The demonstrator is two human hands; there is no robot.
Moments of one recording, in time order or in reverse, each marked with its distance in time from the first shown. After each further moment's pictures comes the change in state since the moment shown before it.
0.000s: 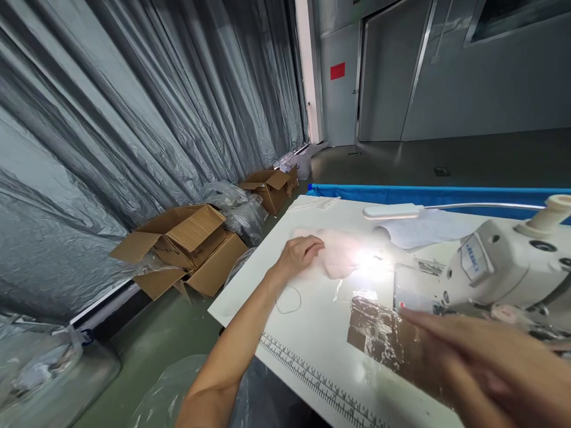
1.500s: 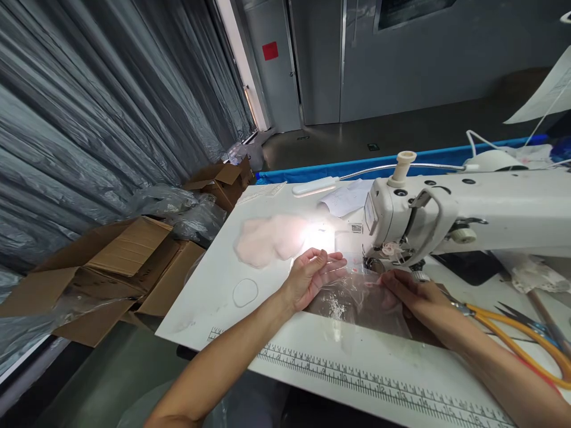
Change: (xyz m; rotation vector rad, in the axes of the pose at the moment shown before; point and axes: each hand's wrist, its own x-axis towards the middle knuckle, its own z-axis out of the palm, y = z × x) left_hand -0.036 0.112 0.068 -1.657 -0.354 -0.614; right_hand -0.052 0.056 -0.013 0.380 -0.083 1.037
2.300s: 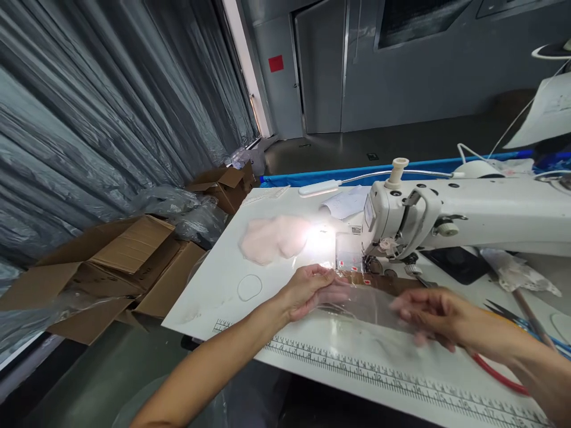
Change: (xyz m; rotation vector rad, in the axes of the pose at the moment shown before) left_hand -0.029 0.001 -0.003 0.173 -0.017 -0.192; right_hand -0.027 0.004 -0.040 -0.002 -0.432 0.148
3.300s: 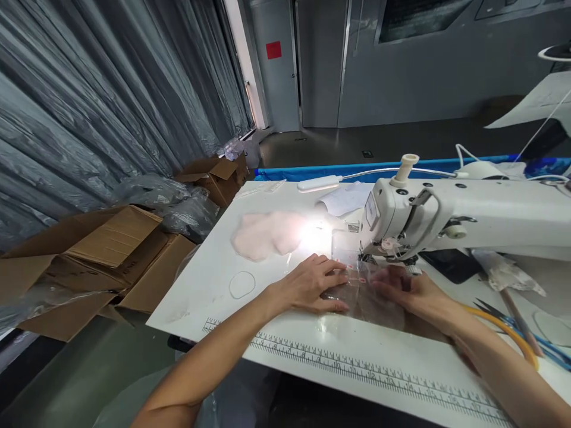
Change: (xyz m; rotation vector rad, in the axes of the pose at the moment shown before) left_hand 0.024 0.008 -0.018 1.486 -0.387 0.927; right_hand 0.039 -0.008 0.010 -0.122 0.315 -0.164
